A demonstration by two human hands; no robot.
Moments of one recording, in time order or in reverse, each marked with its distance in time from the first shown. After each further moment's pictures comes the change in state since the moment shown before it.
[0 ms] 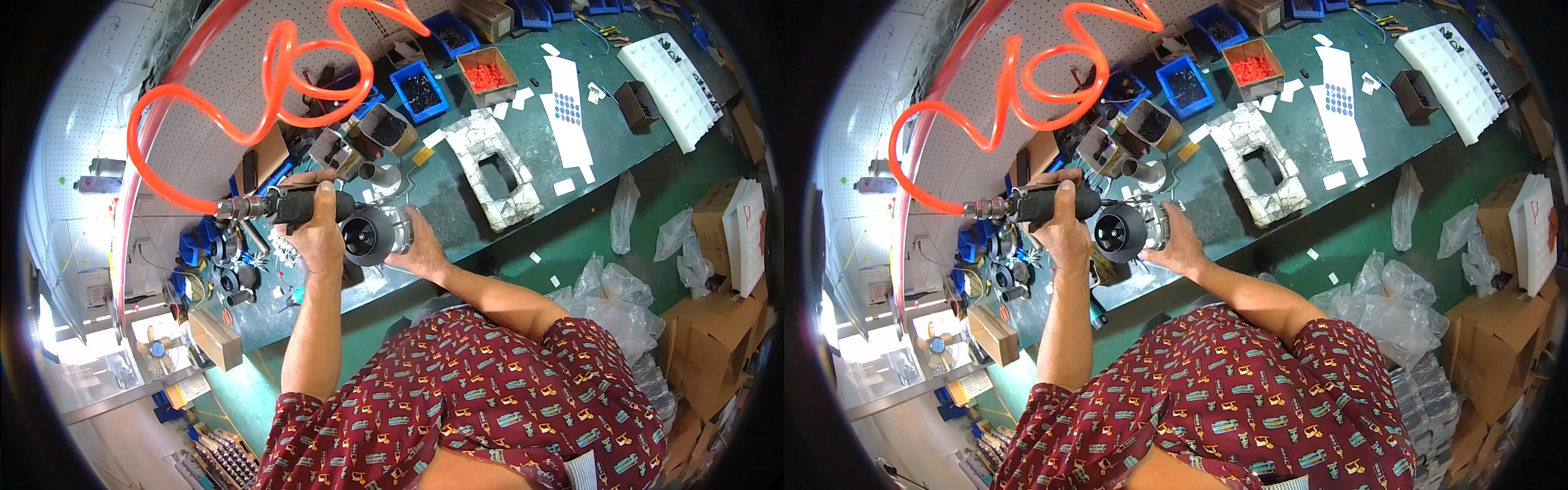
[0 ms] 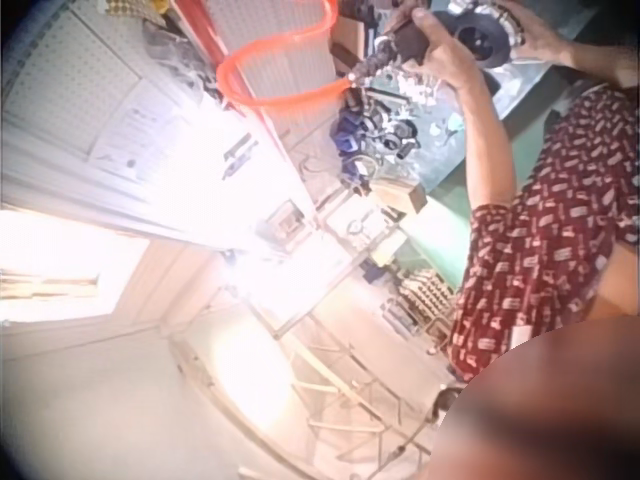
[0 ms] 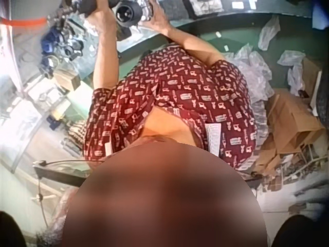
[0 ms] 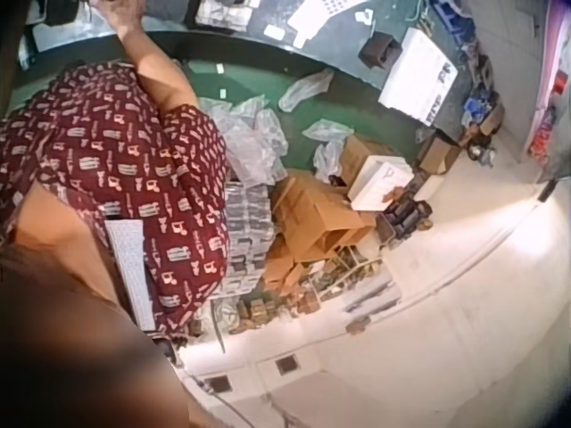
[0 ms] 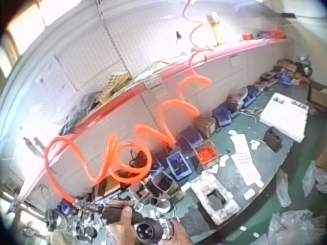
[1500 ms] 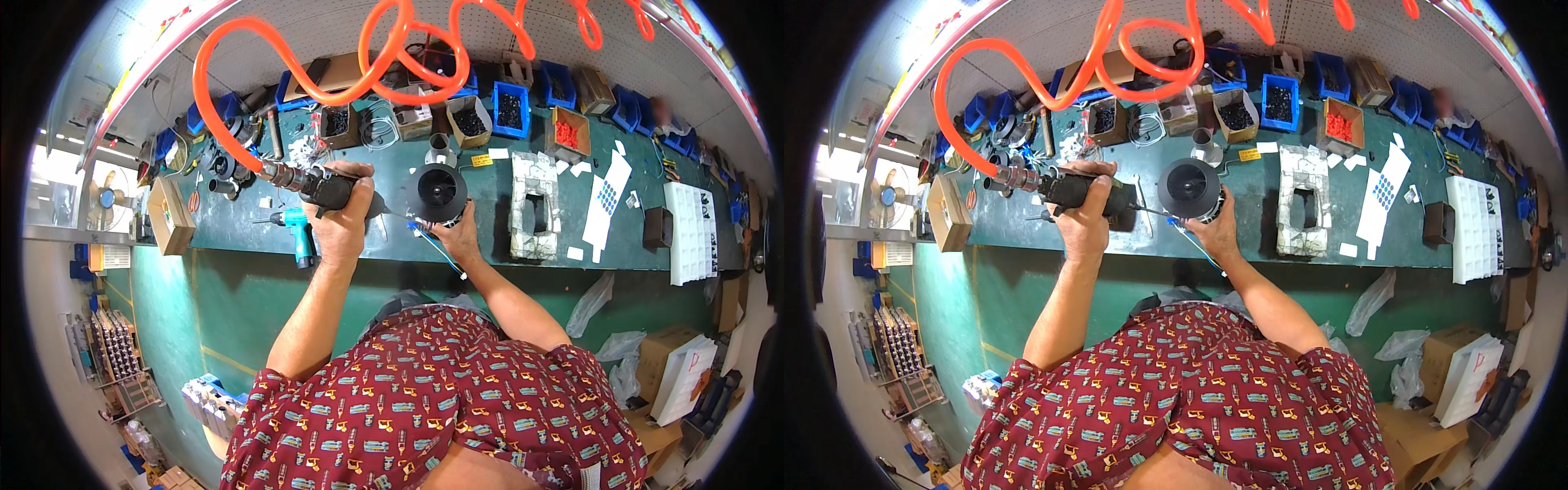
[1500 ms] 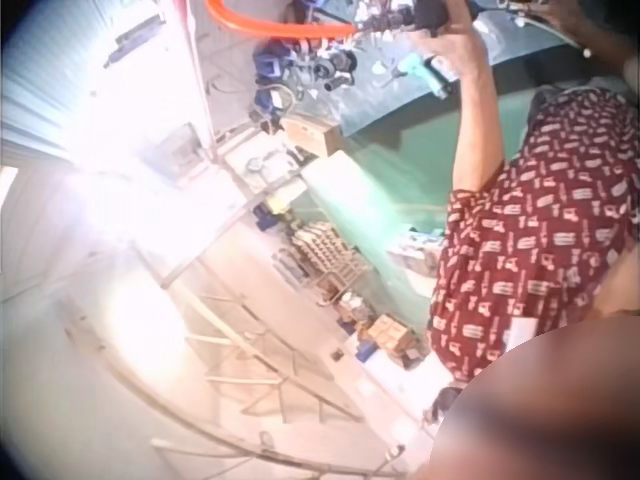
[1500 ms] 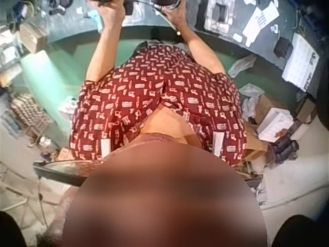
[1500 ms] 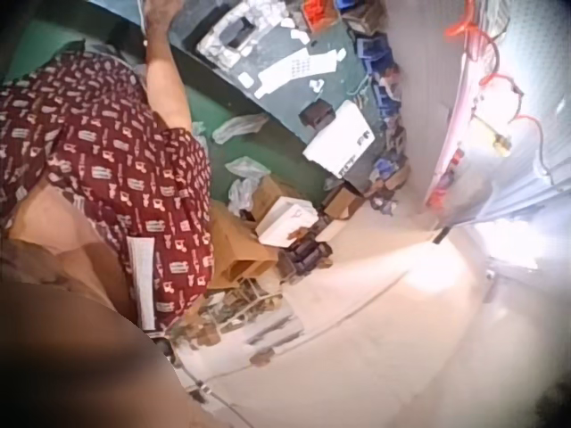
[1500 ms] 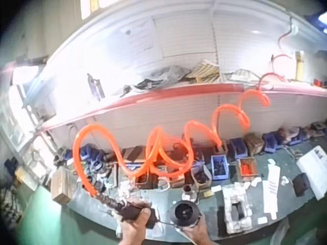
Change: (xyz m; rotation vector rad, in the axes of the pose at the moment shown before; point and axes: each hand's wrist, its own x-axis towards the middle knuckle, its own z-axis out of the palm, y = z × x) left_hand -0.081 0.036 -0.102 -0.060 0.320 -0.093; right_hand 0.010 0.027 0.005 0.069 -0.118 -0.068
